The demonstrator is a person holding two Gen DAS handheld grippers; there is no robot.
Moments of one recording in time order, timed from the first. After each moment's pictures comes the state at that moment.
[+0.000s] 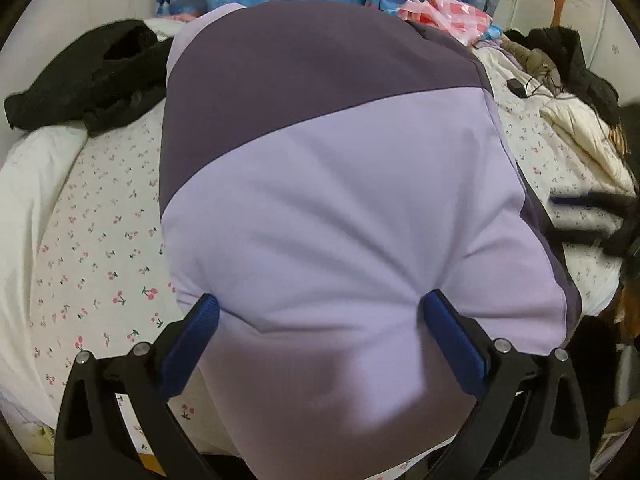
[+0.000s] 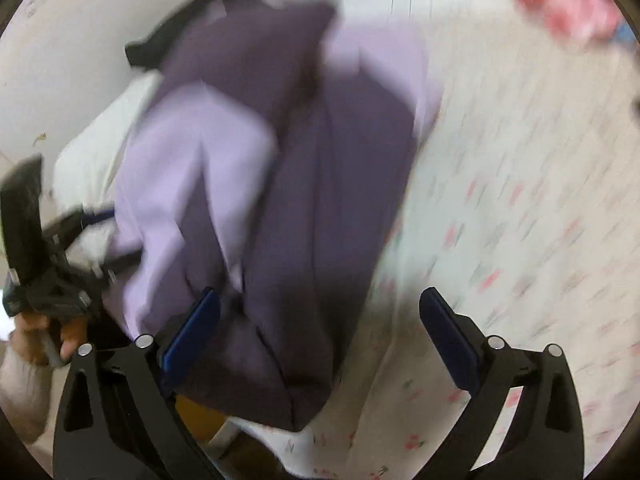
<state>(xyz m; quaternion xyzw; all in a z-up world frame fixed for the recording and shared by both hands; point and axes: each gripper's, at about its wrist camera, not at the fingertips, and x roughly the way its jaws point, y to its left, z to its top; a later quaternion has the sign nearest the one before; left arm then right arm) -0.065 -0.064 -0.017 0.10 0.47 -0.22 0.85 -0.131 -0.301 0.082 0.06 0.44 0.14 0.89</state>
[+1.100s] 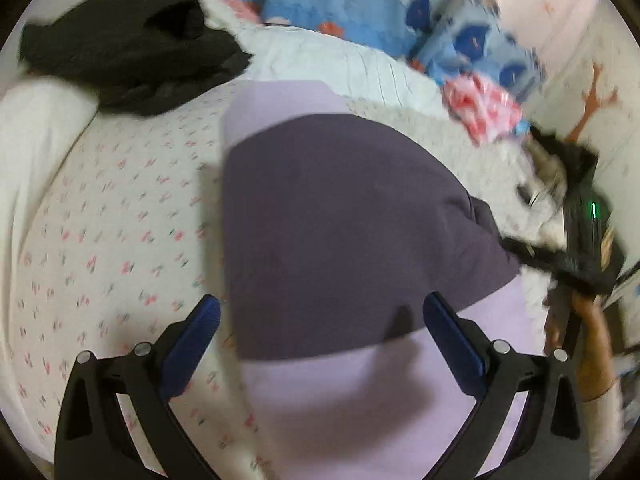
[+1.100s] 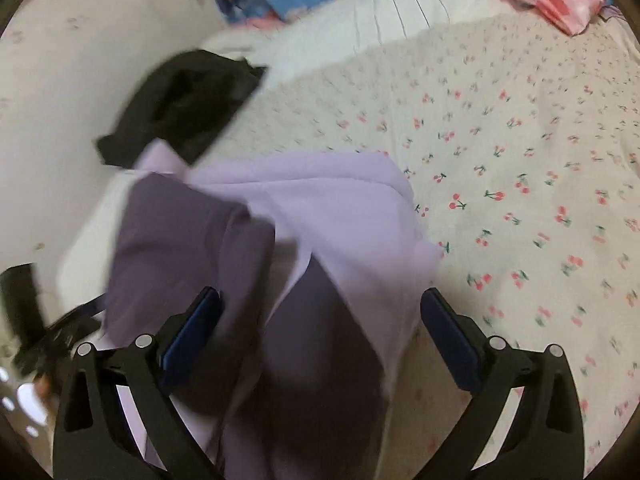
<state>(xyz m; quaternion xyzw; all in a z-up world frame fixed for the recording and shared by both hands) 0.041 0.027 0.015 -0.09 0.47 -0.22 0.85 0.025 -0.362 0.065 0.20 0.46 0.16 0.85</state>
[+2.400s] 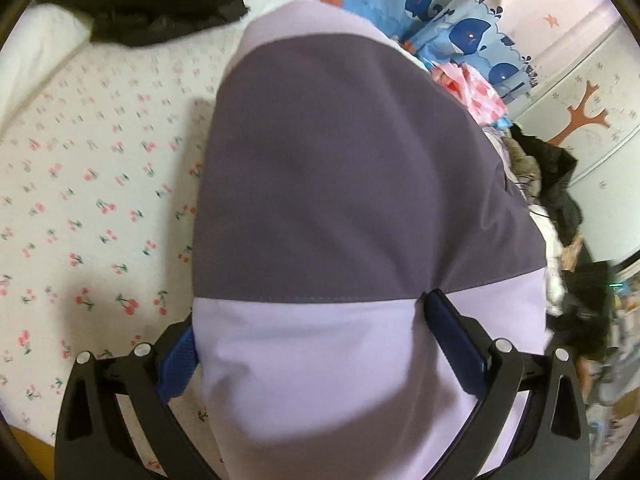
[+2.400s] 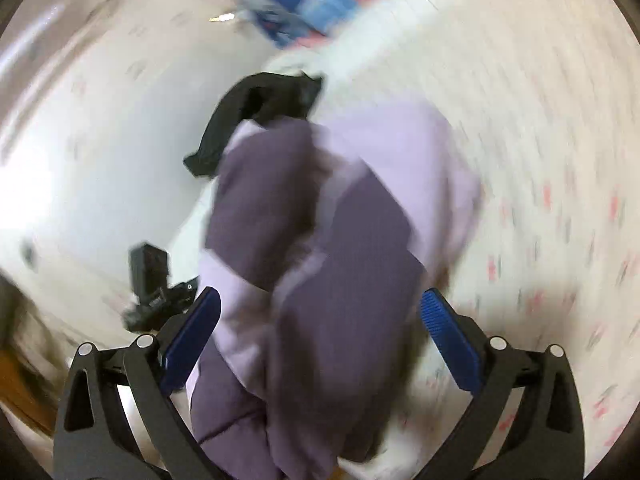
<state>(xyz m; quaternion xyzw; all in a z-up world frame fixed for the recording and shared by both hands) -0.010 -0.008 -0.019 -0.12 0.50 -0.25 0.82 -0.112 -0.331 0.084 0.22 0.37 0.25 0.87</state>
